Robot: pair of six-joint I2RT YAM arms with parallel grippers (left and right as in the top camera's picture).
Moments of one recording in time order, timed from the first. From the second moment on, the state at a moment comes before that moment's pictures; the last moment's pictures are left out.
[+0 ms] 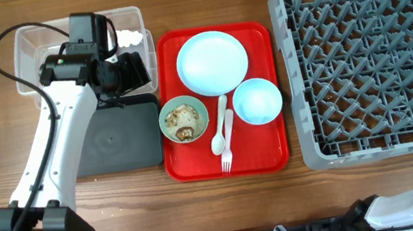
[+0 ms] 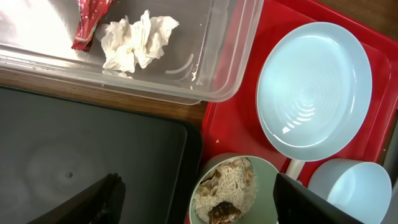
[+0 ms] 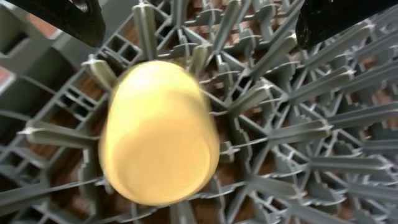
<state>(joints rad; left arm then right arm) -0.16 1.65 1.43 -0.95 0.10 -0.42 -0.77 1.64 1.36 -1.03 -0.09 0.26</state>
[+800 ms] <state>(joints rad) -0.66 1.94 1.43 -0.54 0.14 -0.42 -0.39 1.42 1.36 -1.05 -0.13 0.19</state>
